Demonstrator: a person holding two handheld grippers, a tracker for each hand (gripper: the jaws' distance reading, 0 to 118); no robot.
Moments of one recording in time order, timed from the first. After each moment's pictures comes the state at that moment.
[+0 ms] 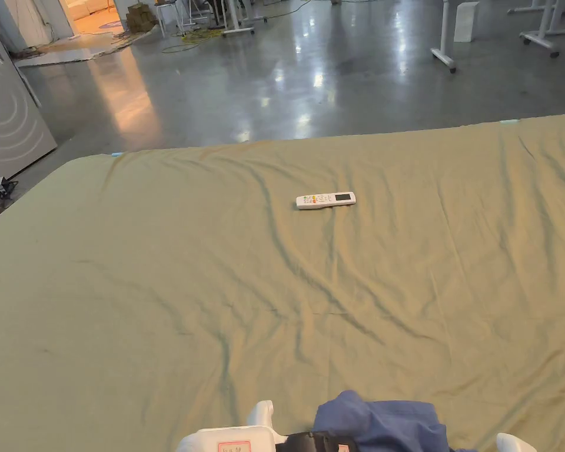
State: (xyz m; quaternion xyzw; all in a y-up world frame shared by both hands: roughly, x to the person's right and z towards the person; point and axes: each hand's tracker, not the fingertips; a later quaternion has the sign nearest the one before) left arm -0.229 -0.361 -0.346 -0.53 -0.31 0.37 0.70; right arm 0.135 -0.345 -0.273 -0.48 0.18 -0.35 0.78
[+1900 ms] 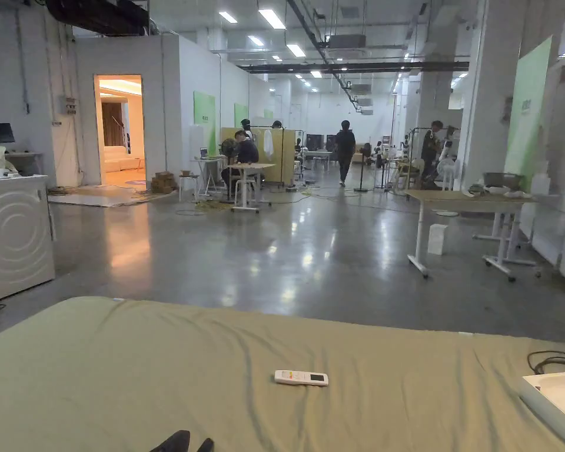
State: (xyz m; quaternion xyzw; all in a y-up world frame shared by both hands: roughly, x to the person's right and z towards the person) left arm -0.195 -0.038 -0.106 -0.01 -0.11 -0.05 0.99; right arm 0.150 -0.079 -0.095 -0.01 0.01 0.02 1.00
